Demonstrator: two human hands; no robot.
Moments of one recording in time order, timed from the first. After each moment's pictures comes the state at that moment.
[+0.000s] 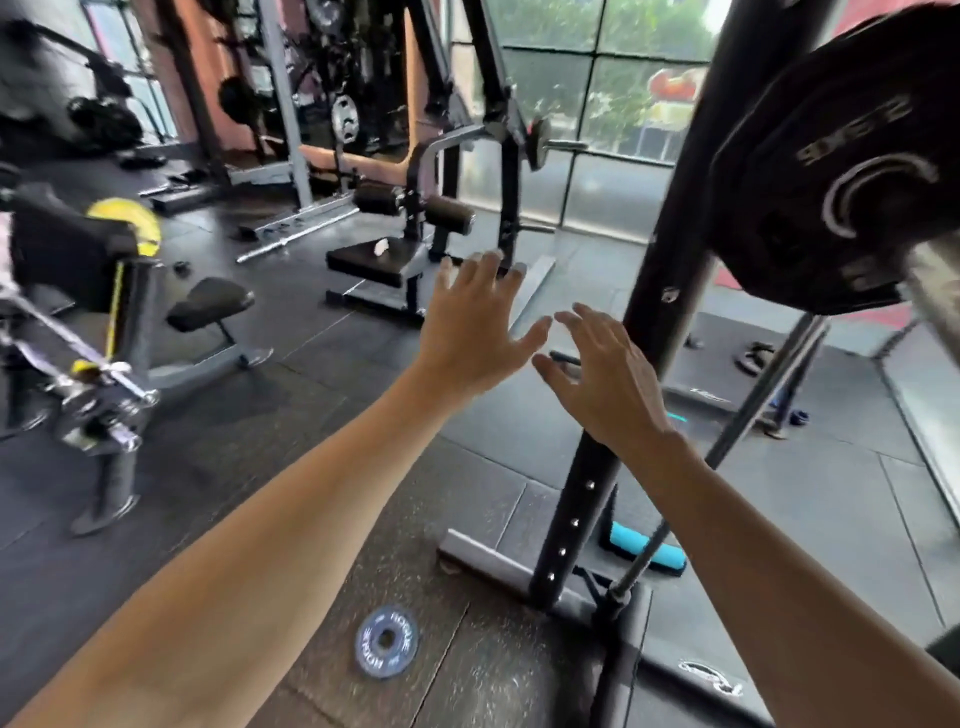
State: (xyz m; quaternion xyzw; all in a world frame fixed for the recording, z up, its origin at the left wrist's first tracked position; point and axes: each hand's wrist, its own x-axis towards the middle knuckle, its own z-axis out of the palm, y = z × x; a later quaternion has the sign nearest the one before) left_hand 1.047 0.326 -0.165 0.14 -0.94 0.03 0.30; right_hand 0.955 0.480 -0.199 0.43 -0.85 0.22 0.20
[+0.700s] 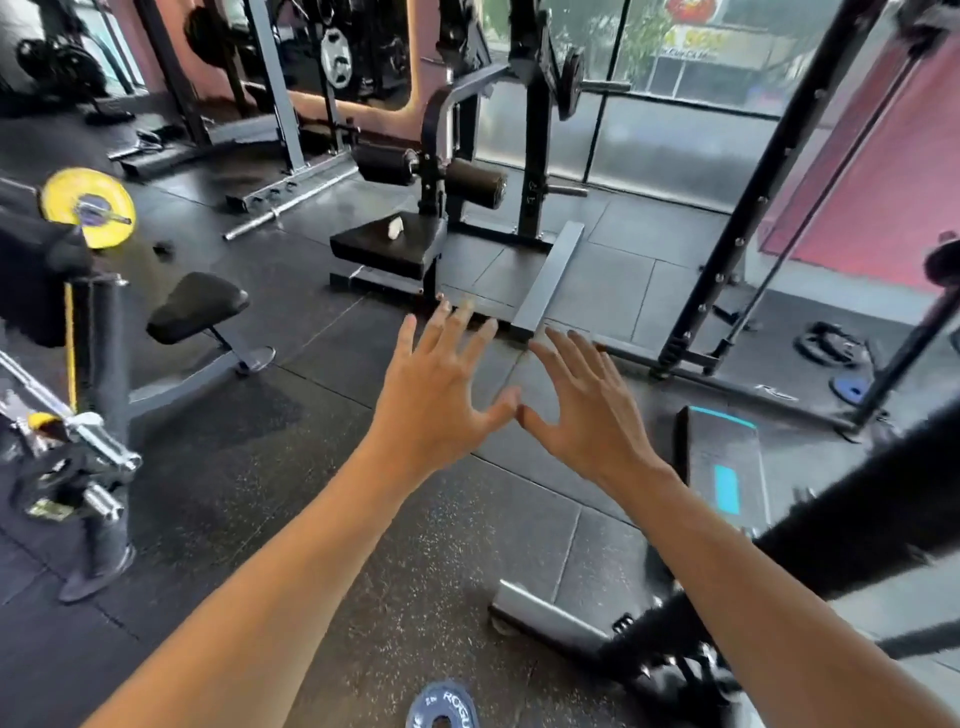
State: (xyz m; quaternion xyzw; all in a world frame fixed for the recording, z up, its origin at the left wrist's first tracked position) left_hand 0.951 0.014 -0.252 0.15 -0.97 -0.01 0.20; right_hand 0.828 0.169 -0.276 0.46 -0.86 0.16 0.12
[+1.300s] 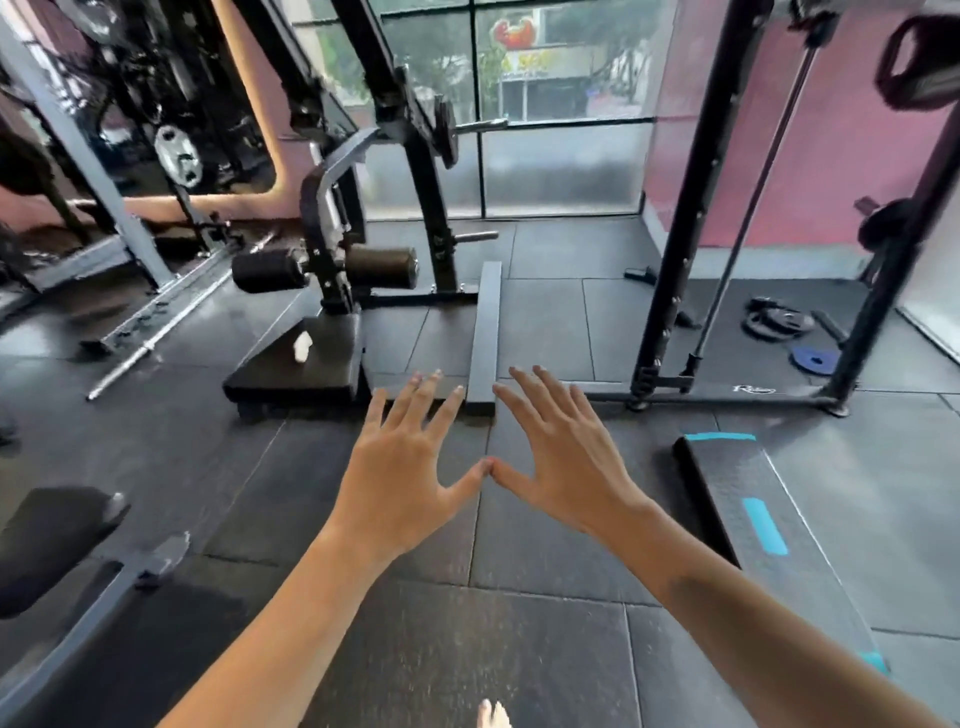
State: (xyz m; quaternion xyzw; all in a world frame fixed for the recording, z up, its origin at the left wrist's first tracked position) left_hand 0.673 -0.232 -0.271 0.00 -0.98 0.00 0.18; right_hand 0.581 -0.048 -0.291 0.38 -0.90 0.15 0.14
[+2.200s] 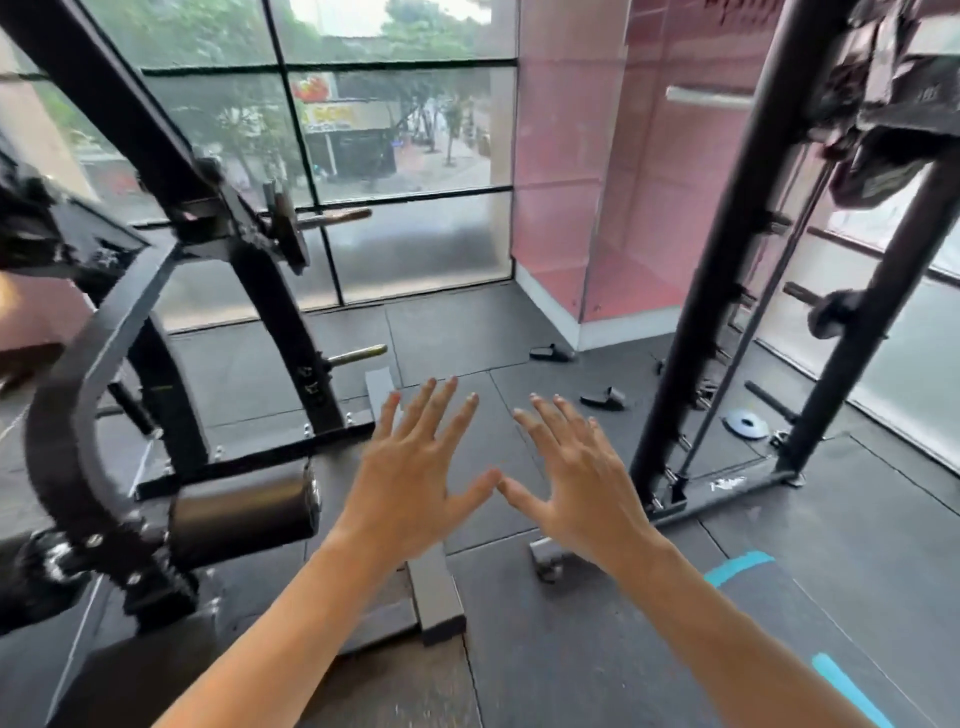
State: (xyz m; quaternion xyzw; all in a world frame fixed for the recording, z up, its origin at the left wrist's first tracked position) left_hand -0.050 -0.554 -0.222 -0.24 -0.95 -0.06 0.21; right_hand -0.040 -0.345 -0.245 0.15 -0.96 0.14 0.18
